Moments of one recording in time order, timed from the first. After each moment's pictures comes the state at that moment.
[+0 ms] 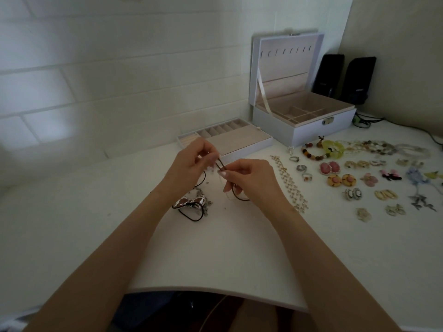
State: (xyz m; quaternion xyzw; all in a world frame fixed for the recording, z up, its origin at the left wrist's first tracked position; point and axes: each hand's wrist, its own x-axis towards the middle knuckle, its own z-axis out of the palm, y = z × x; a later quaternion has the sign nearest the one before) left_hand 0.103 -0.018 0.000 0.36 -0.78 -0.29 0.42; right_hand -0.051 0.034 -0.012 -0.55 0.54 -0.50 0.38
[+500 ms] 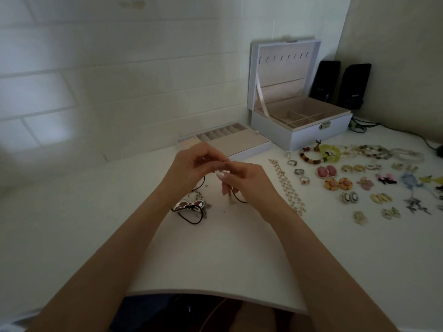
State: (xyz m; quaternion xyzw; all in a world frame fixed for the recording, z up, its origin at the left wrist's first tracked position) left_hand 0.103 -0.019 0.002 0.29 -0.78 -0.32 0.45; right_hand -0.049 0.037 -0.006 -0.60 0.50 -0.48 0.39
